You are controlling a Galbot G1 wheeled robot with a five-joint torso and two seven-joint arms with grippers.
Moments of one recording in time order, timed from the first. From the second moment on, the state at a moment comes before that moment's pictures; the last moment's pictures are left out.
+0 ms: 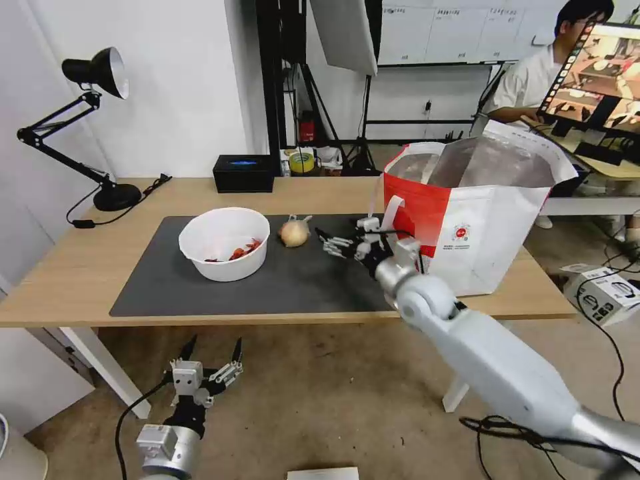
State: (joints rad) left arm 1.74 -1.36 -0.54 -2.06 -0.20 -0.11 -0.02; right arm -0.46 1.09 -0.26 1.51 0.89 -0.14 0.08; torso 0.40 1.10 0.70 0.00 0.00
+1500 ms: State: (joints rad) left arm 1.76 -1.36 -0.56 -2.08 -0.21 -0.12 -0.01; right arm -0.17 1.41 -0.42 0.96 0.81 -0.31 -0.02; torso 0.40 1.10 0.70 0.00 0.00
